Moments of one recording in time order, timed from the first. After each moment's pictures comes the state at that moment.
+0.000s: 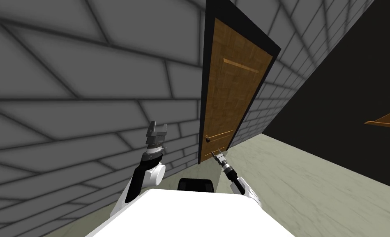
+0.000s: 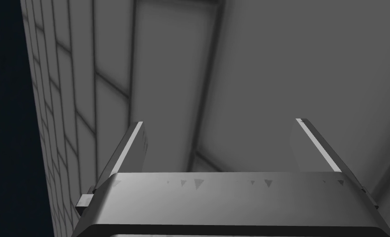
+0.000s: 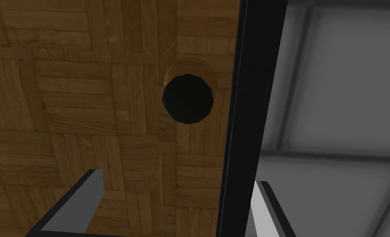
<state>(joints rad) -0.01 -0.23 -0.09 -0.73 0.51 -1.00 1.01</state>
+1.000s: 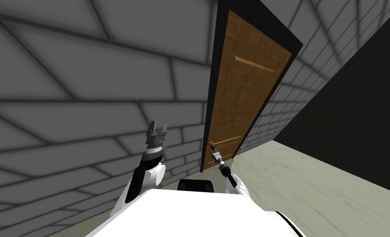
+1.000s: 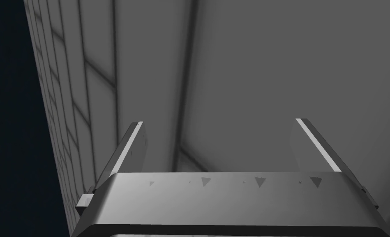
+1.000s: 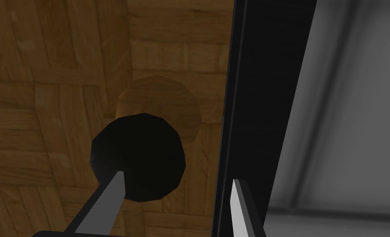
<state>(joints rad) -0.13 -0.19 -0.01 -0.54 0.34 -0.97 1.15</state>
